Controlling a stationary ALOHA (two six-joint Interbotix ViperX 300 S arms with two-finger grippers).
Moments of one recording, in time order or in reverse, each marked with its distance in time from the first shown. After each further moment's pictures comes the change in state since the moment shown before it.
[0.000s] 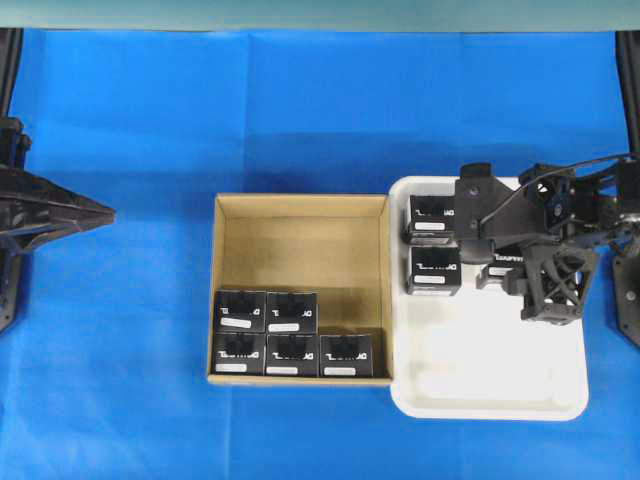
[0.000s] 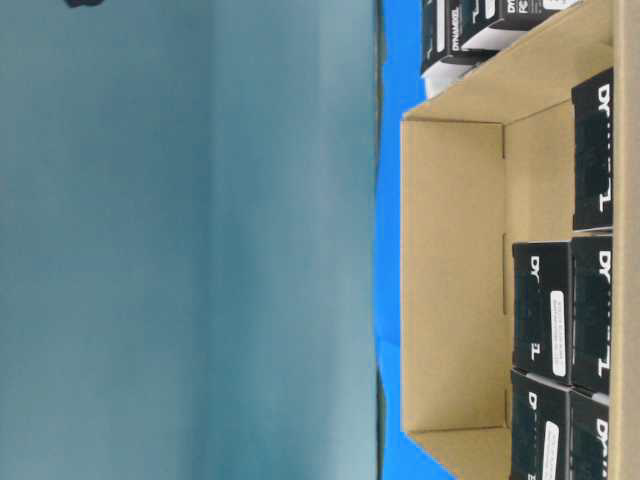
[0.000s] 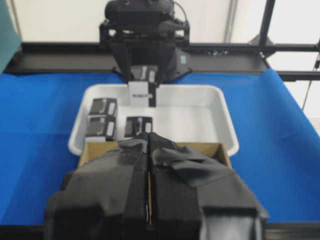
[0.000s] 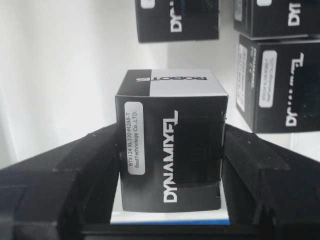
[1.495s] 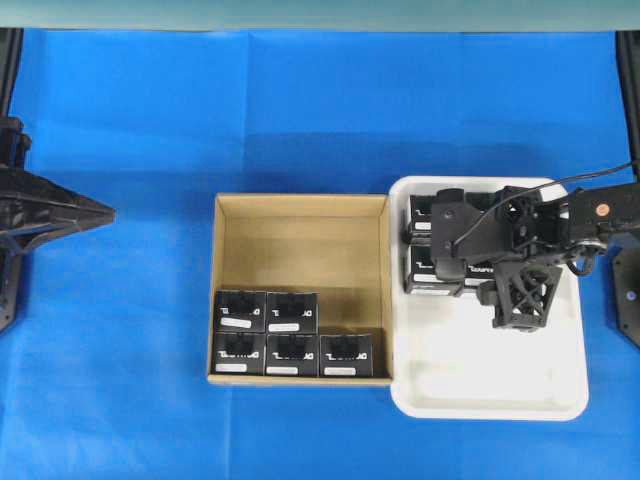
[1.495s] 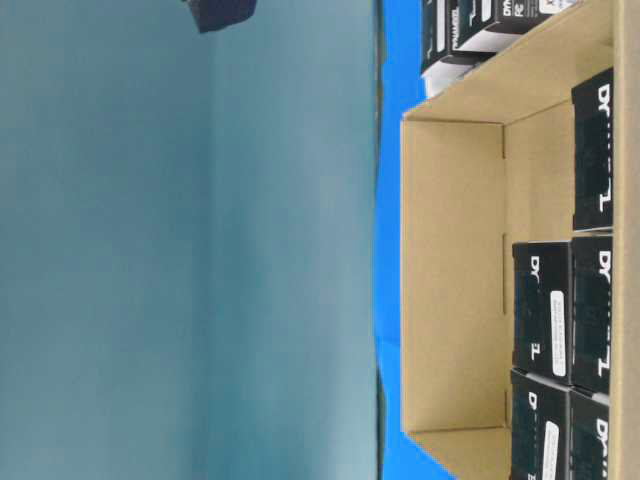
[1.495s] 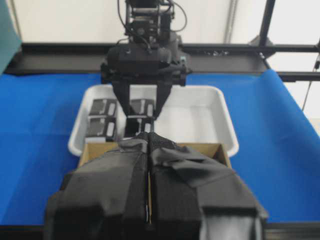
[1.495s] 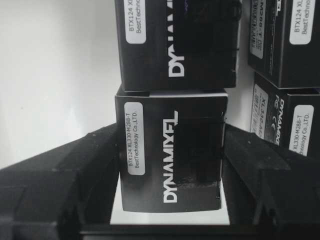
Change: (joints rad) left arm 0.000 0.000 0.000 0.000 0.000 0.000; right arm -0.003 0.175 0.087 -0.005 -0.259 -0.018
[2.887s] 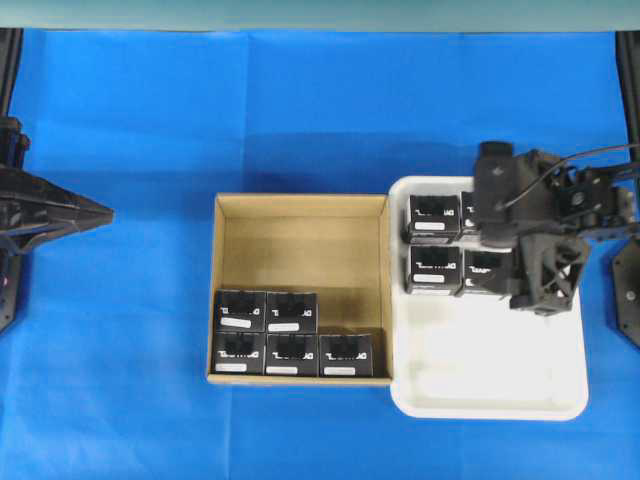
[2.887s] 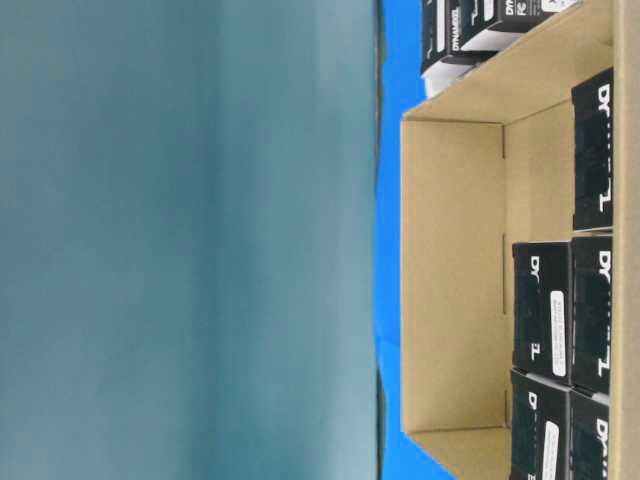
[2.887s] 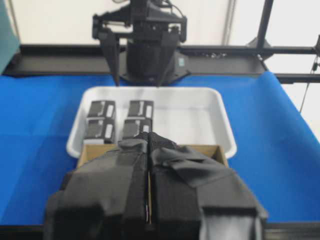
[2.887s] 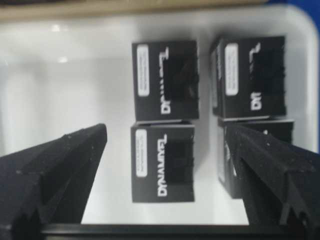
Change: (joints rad) left arm -0.005 -0.003 -0.005 0.000 0.003 -0.003; right arm -0.012 -0.284 -0.074 -0.008 0.040 0.014
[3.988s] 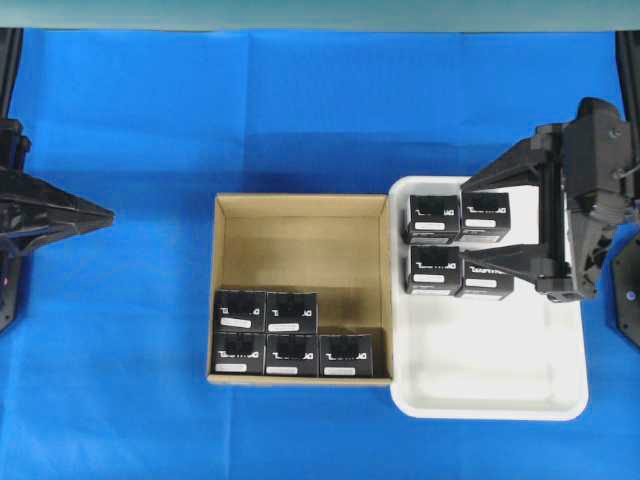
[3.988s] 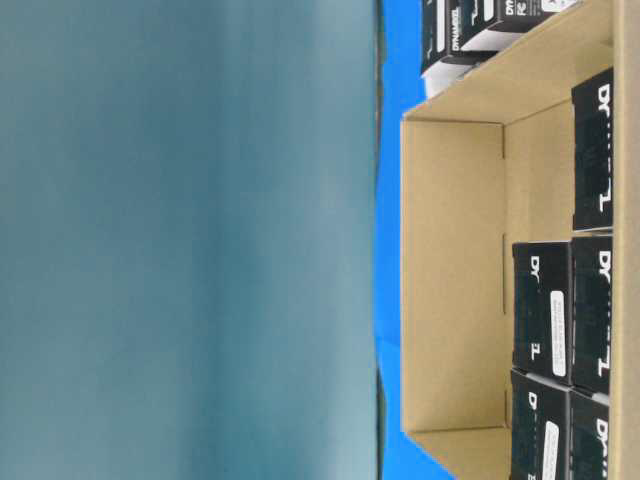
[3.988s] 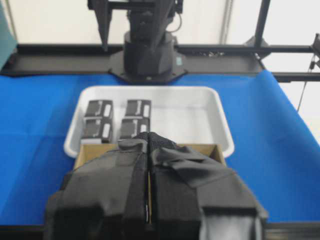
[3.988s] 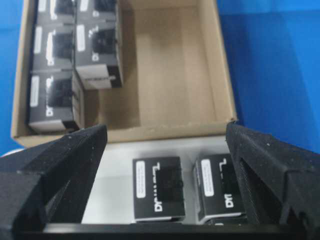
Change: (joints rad) left arm -0.008 0.002 0.000 0.000 0.000 0.000; right arm 0.000 -0.209 0.091 0.000 -0.339 0.000
